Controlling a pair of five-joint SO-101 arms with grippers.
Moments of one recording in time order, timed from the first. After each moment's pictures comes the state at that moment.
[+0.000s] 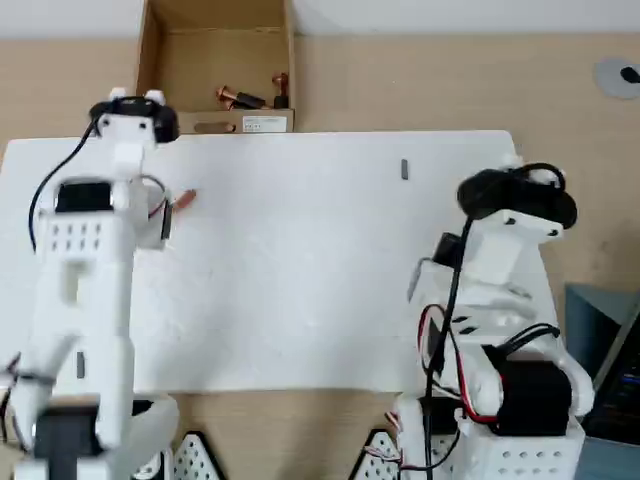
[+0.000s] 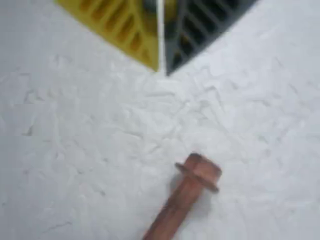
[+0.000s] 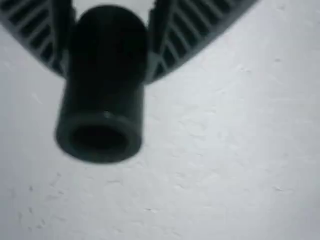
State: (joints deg) left arm -6.7 -14.9 18.1 76.4 -22.1; right arm -3.0 -67.4 32.3 94.5 -26.2
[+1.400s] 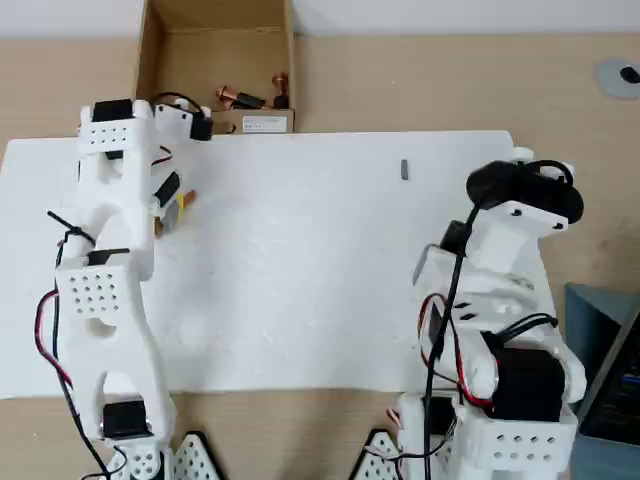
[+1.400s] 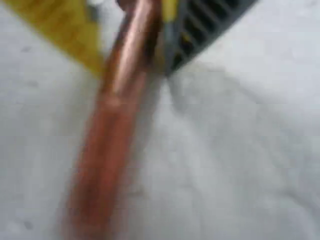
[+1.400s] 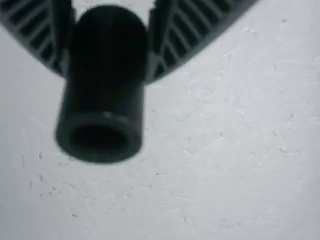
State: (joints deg) left arm -10.7 48.3 -38.9 95.9 -43.5; right arm -1.0 -67.4 35.9 87.7 -26.6
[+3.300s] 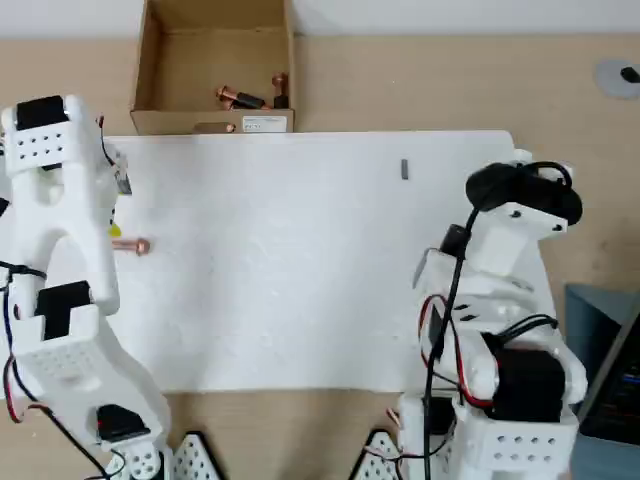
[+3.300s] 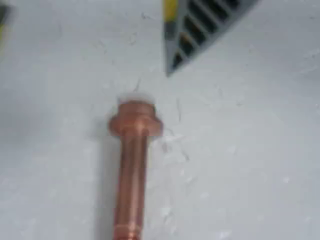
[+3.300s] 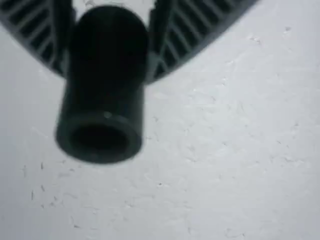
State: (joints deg) left arm -17.8 19.1 -20.1 99.8 62.1; right arm -1.0 -67.4 35.7 89.0 -26.6
